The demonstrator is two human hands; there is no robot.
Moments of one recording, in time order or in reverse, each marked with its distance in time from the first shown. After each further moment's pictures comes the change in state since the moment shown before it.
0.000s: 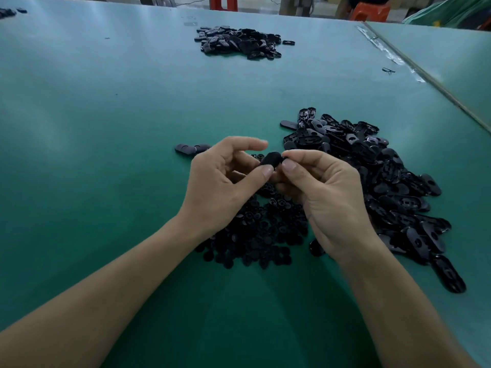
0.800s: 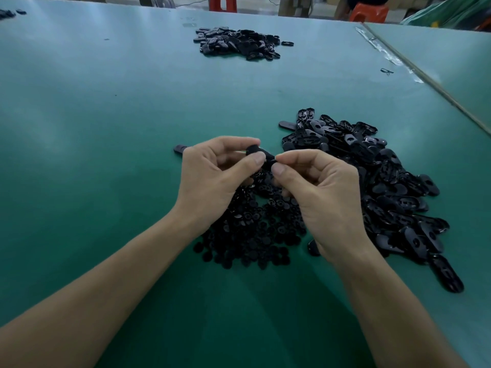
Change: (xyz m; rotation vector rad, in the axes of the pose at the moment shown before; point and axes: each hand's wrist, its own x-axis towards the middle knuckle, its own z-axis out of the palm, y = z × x) left_hand 0.007 0.005 -0.003 -0.175 0.059 -0.165; right_hand -0.005 -0.001 0.003 -0.276 0.017 -0.182
